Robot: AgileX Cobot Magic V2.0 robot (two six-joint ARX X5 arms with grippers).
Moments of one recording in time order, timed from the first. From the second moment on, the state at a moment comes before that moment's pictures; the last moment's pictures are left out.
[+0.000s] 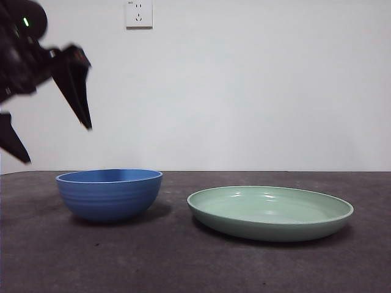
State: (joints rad) left arm -0.14 1.62 1.27 -0.93 0.44 -0.11; right arm 0.14 0.83 1.23 -0.78 -0.60 0.11
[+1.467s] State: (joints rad) left arm -0.22 1.85 1.39 -0.89 0.43 -0.12; right arm 0.14 0.80 1.23 -0.97 -0.42 0.11
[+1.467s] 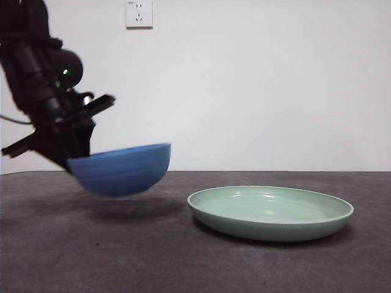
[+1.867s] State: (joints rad) left arm -0.40 1.85 1.61 -1.00 0.43 -0.20; right arm 0.14 0.70 1.23 -1.06 -0.36 0.10
